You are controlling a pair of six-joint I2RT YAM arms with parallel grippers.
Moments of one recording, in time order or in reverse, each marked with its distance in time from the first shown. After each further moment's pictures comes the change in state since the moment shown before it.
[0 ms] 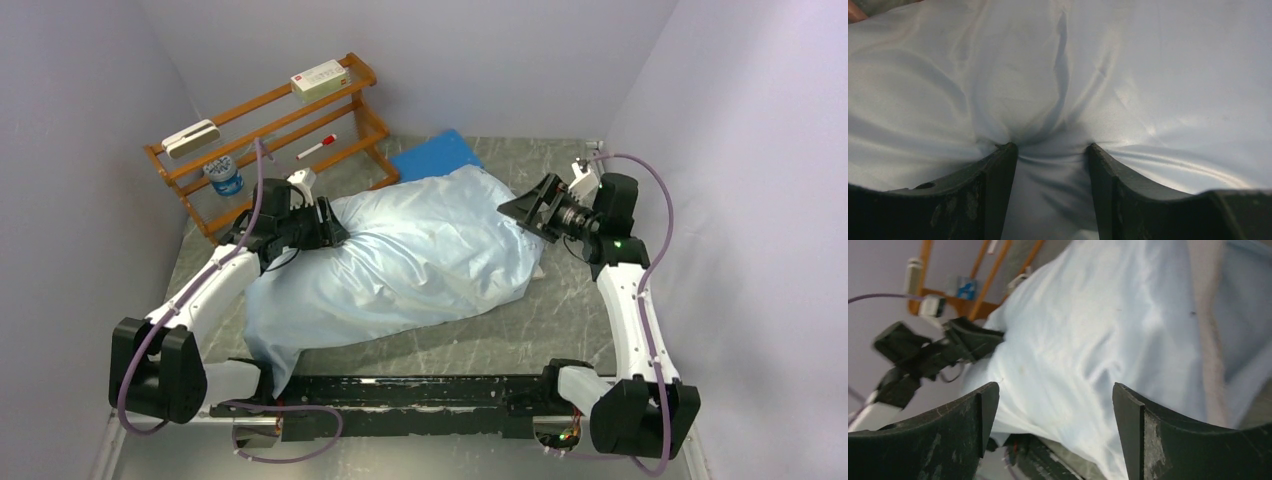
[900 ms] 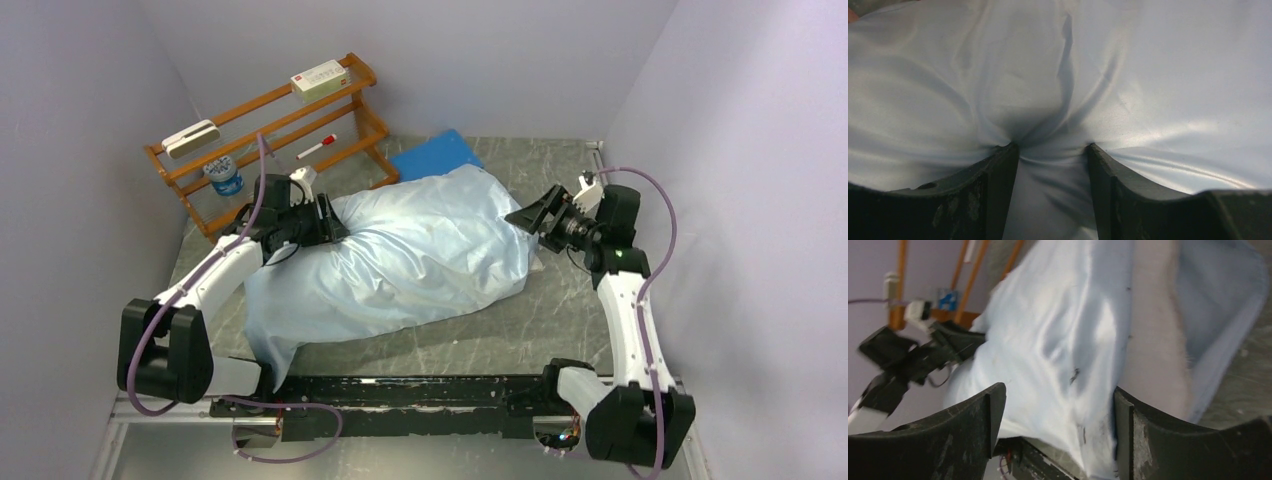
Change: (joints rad) left arm 0.033 0.087 0.032 0.012 0.050 0.007; right arm -0.045 -0.028 -0.064 -0.093 0.137 -0.056
